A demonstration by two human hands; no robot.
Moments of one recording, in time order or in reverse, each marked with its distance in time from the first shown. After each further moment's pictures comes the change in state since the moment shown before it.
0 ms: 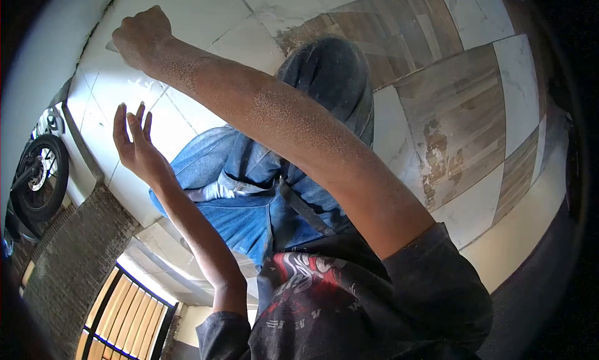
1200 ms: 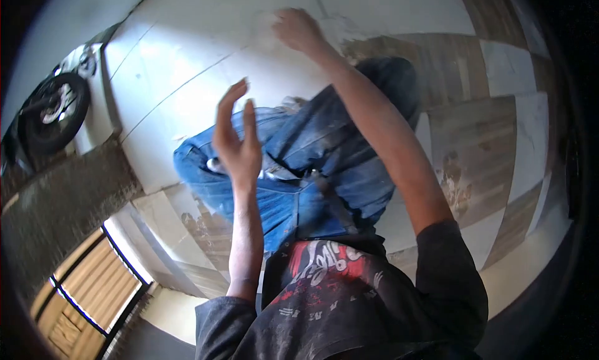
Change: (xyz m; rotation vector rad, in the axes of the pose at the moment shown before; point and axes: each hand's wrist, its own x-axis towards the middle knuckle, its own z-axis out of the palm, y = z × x) left_hand -0.077 0.015 -0.017 0.062 -0.142 0.100; right_hand -0.070 0.085 0.065 0.204 -0.065 0.205
